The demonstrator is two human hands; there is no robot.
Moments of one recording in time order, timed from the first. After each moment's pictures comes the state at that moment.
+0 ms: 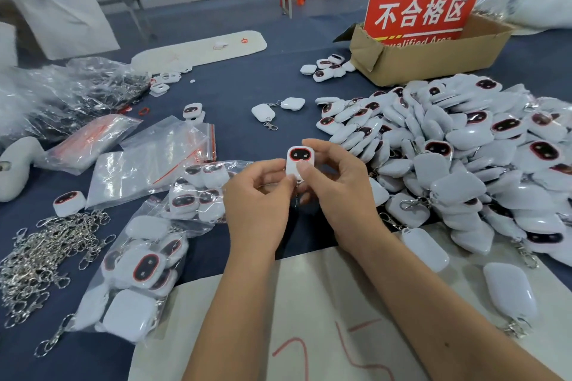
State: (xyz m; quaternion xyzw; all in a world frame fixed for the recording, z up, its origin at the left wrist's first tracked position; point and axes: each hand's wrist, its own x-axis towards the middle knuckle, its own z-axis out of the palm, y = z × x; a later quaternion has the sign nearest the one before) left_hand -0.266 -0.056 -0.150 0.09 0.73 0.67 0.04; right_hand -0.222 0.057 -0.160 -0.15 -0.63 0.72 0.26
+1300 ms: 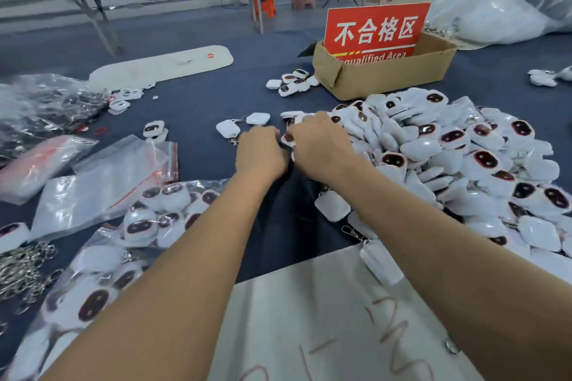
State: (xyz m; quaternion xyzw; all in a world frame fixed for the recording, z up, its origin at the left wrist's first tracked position) left_hand -0.361 0.052 -0.133 0.28 0.93 0.25 0.00; right_hand -0.282 0.144 -0.112 -0.16 -0.98 0.01 0.10
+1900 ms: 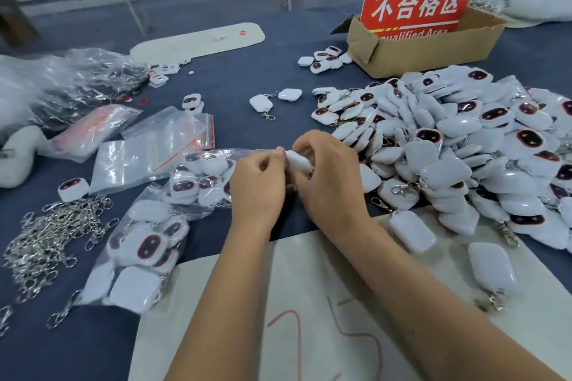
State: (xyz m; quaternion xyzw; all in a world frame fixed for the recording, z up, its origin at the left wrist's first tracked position) left_hand -0.275 -0.047 -0.150 0.07 0.77 0.62 0.09; right_hand -0.218 0.051 -0.152 -0.12 -0.87 0.34 0.34
